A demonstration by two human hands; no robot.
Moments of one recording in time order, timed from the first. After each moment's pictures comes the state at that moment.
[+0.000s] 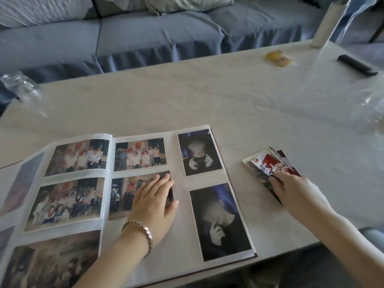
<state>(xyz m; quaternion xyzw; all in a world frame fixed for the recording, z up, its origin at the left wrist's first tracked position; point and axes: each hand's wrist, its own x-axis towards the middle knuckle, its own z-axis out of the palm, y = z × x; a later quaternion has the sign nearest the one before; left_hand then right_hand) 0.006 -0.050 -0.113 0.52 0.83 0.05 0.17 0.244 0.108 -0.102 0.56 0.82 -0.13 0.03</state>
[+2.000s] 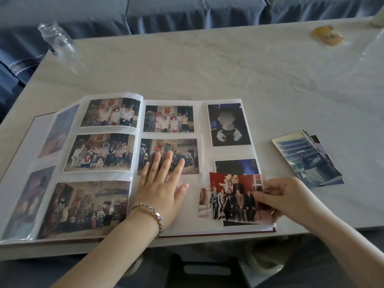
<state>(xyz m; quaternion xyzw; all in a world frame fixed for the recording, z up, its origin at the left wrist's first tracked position) 0.006 -0.101 -0.117 0.50 0.85 -0.07 0.17 0.211 0.049 -0.096 0.46 0.71 -0.54 0.02</state>
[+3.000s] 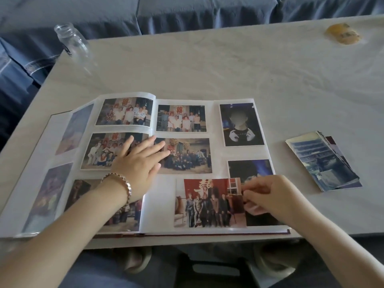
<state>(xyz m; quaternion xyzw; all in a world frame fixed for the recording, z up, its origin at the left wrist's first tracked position) -0.073 -0.116 -0.096 0.56 0.82 0.00 0.09 0.171 0.024 -0.094 0.44 0.69 -0.57 0.02</state>
